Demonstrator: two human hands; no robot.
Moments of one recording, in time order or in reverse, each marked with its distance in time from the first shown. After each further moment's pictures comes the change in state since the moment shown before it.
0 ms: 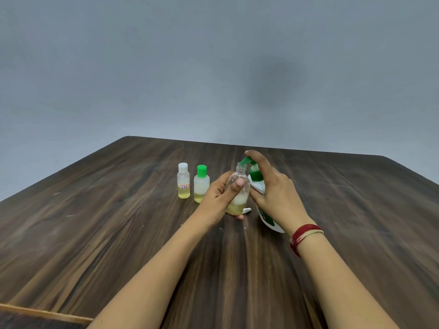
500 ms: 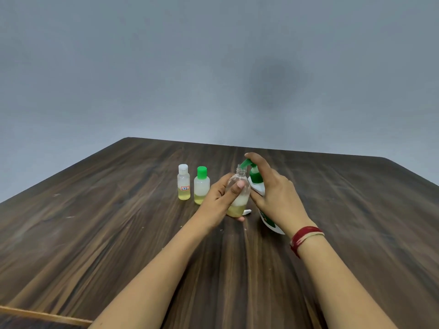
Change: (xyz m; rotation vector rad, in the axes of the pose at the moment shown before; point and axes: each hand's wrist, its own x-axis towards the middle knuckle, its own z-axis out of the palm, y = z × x) left_hand 0.000 -0.001 0.000 0.011 -0.011 0.005; right_hand 0.001 -0.001 -0.001 -0.008 -0.008 -0.004
